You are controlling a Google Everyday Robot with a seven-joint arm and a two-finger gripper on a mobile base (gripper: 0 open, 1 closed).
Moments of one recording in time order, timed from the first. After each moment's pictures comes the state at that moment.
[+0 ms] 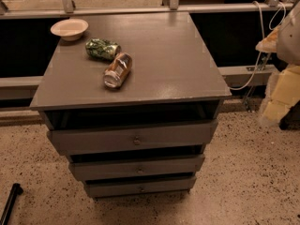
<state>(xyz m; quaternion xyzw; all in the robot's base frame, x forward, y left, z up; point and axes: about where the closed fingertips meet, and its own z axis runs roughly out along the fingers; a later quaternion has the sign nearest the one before) 0.438 -0.217 0.976 -0.60 0.78 -0.03 0.16</state>
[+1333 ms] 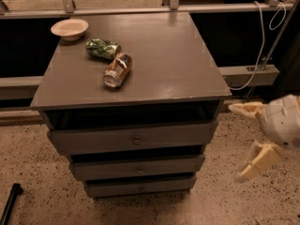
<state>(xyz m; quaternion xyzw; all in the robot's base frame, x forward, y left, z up) 0.406 -0.192 0.840 -0.60 0.72 0.17 0.30</state>
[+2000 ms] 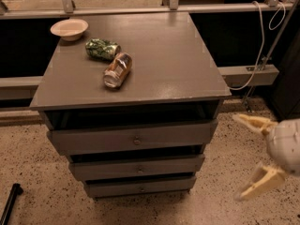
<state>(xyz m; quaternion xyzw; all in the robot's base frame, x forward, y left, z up) 0.374 -0.189 0.834 -0.60 0.70 0.16 0.37</state>
